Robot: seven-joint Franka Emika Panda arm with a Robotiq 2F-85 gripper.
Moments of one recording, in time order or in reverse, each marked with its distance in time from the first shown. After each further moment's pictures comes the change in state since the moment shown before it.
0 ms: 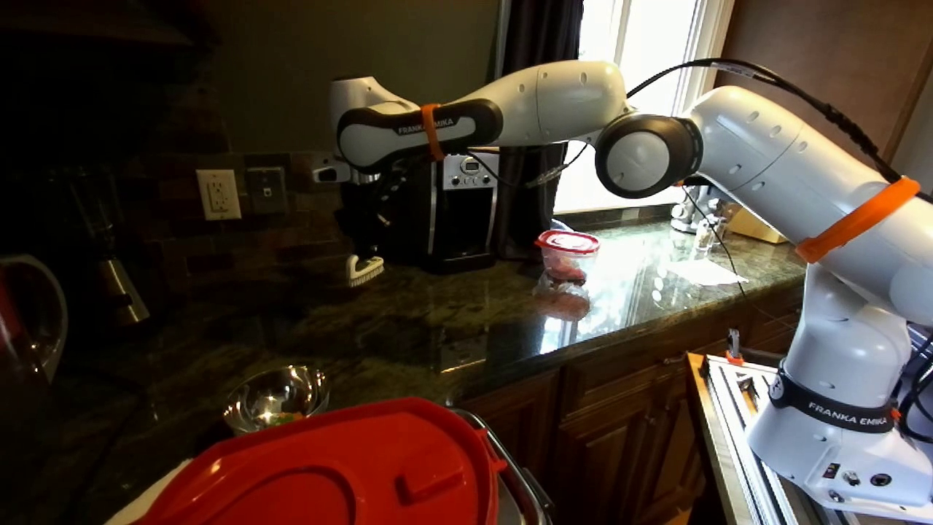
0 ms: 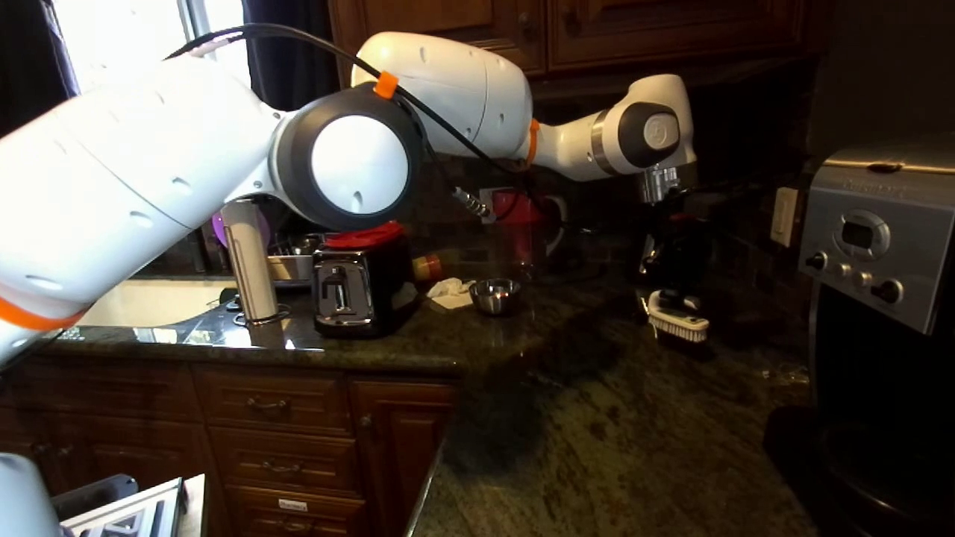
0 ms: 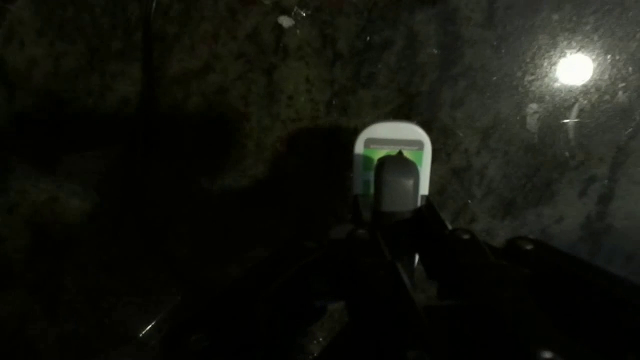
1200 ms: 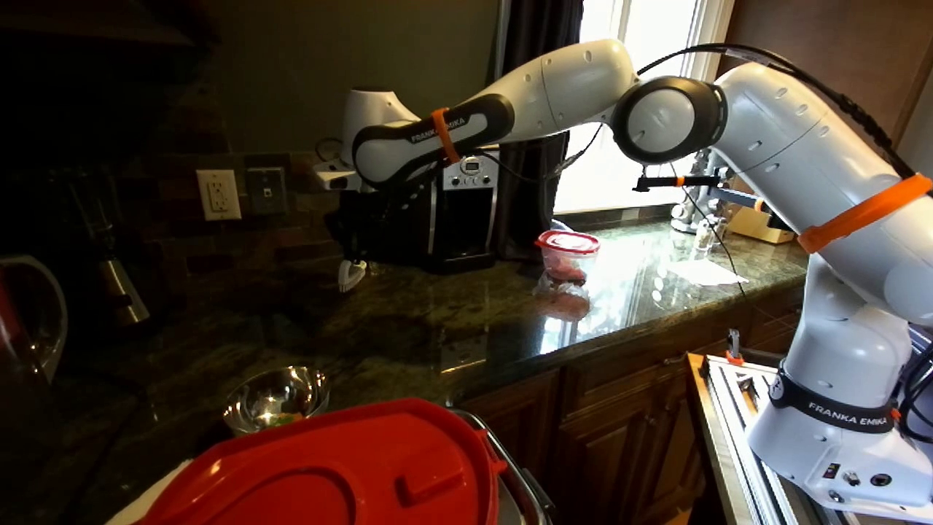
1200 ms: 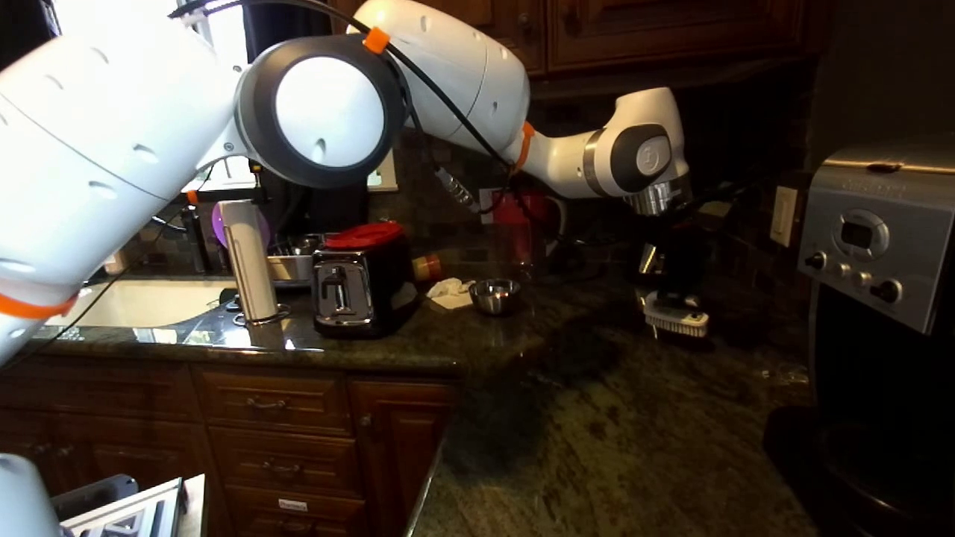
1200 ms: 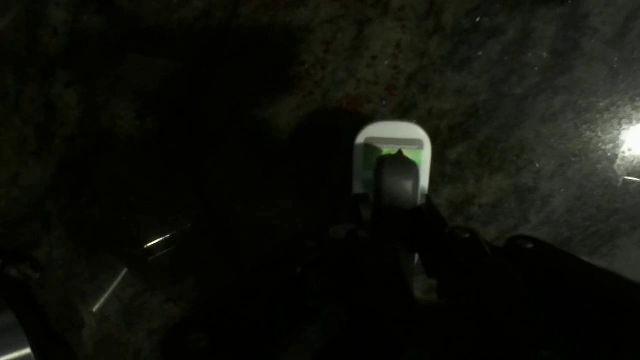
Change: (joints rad) arm -0.041 -0.140 0.066 -0.322 -0.001 0.351 -0.280
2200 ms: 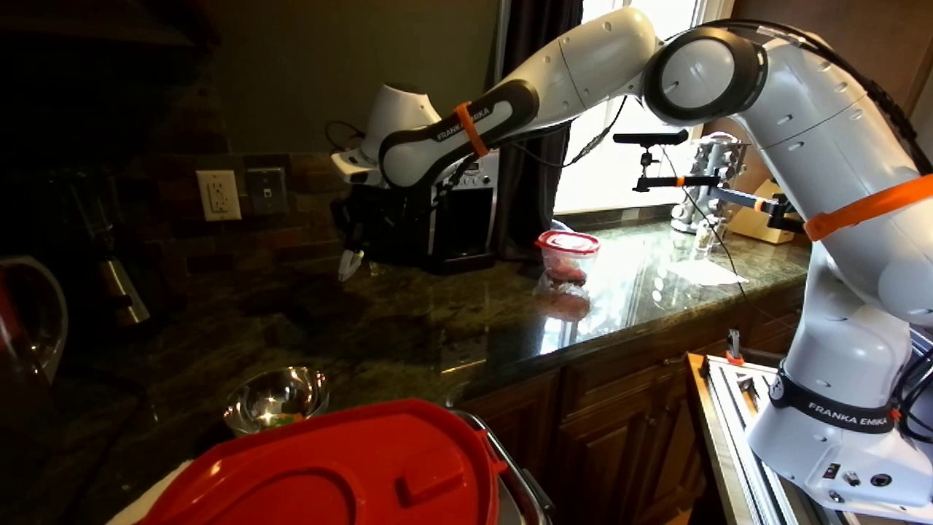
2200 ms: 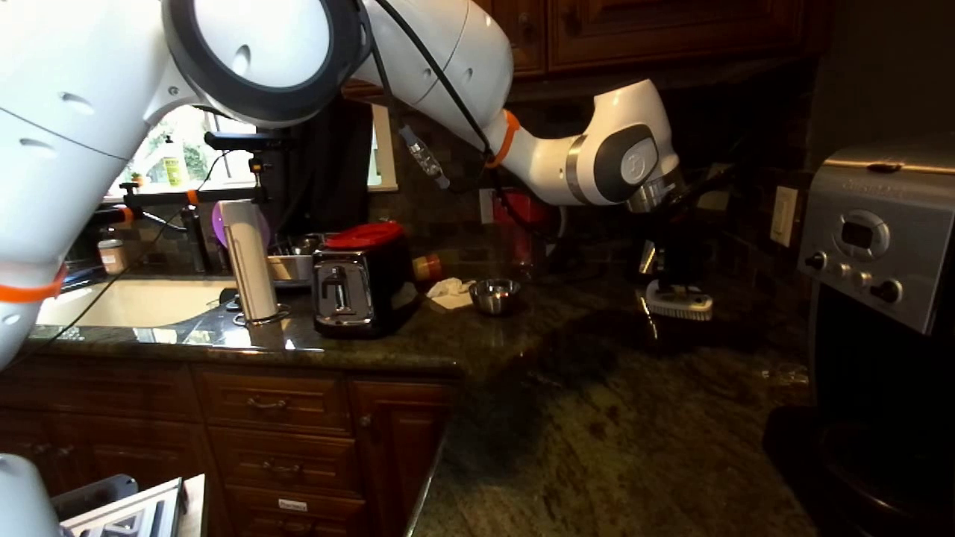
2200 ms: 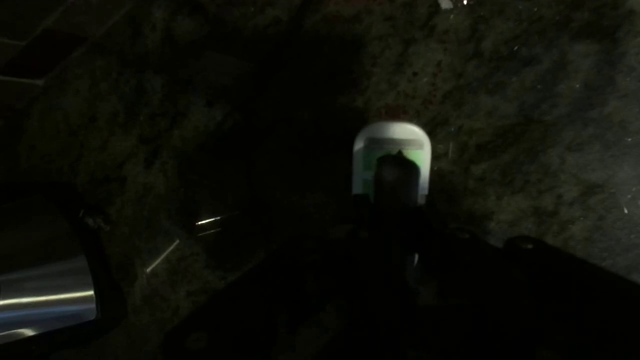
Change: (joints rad) arm -0.037 -0.172 0.021 -0.314 0.000 0.321 -0.082
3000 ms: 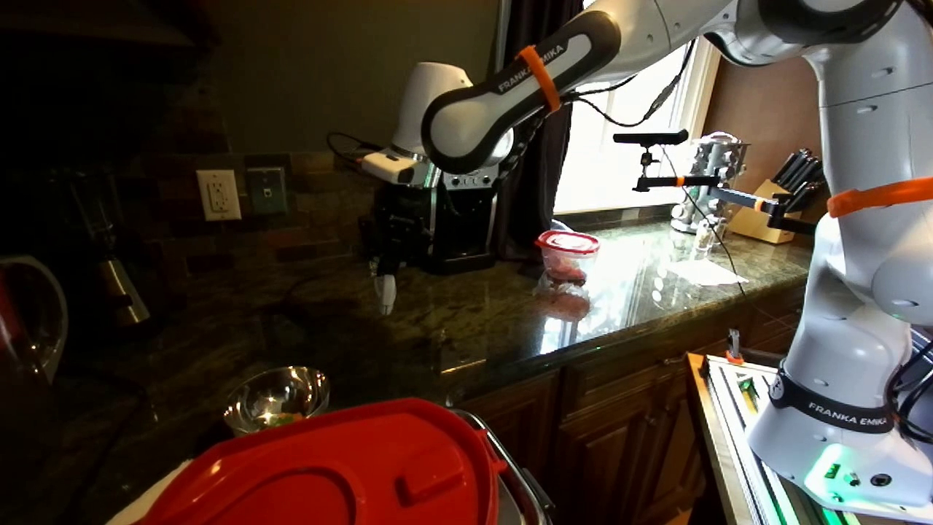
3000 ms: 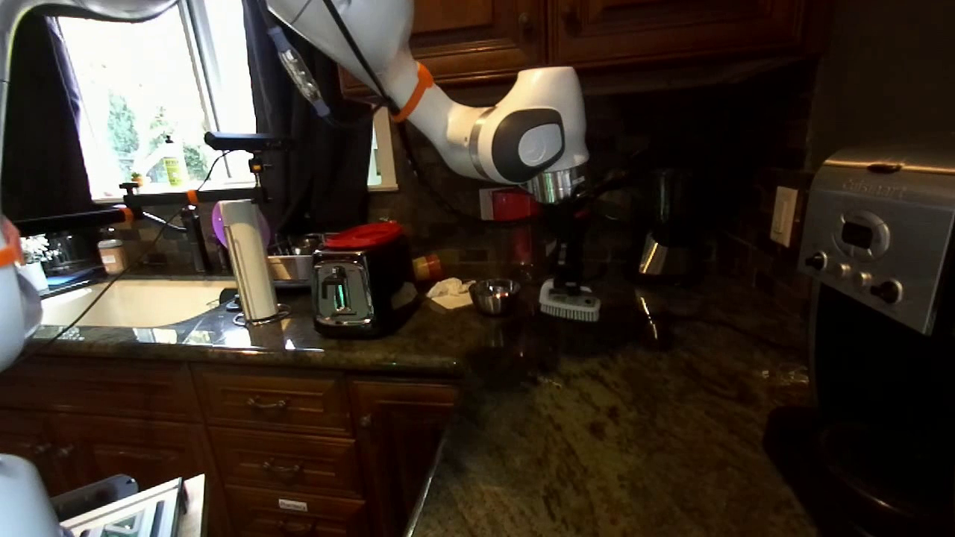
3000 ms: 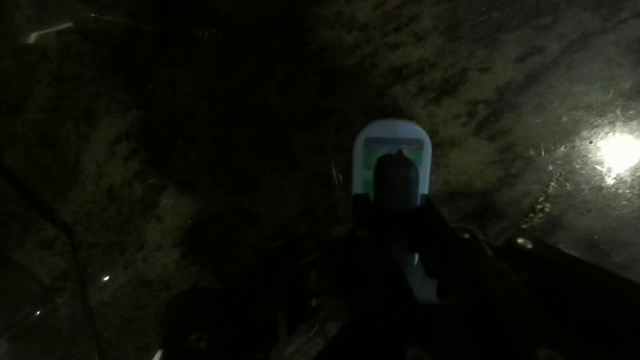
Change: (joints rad) arm -0.036 -0.379 0.150 -0.519 0.158 -0.035 -0.255
